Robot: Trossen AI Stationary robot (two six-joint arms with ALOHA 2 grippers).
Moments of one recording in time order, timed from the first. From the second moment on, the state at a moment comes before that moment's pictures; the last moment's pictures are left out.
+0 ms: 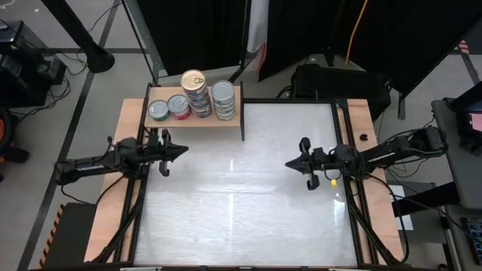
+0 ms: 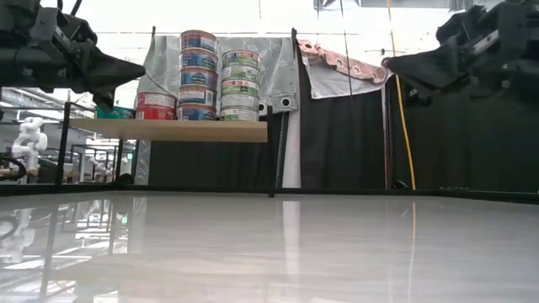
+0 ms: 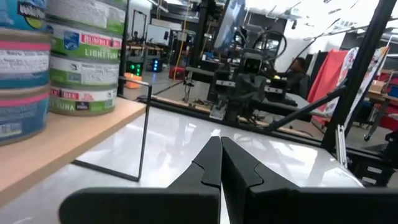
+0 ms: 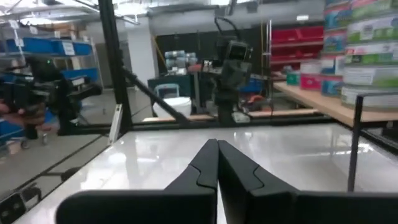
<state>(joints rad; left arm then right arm) 0.18 0.02 0.01 0.10 0.05 -0.20 0.02 1.06 0.01 1.18 -0.08 0.11</state>
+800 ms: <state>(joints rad) -0.23 0.05 0.01 0.06 -0.31 -0.26 0.04 0.95 0.01 0.94 -0.08 0.21</state>
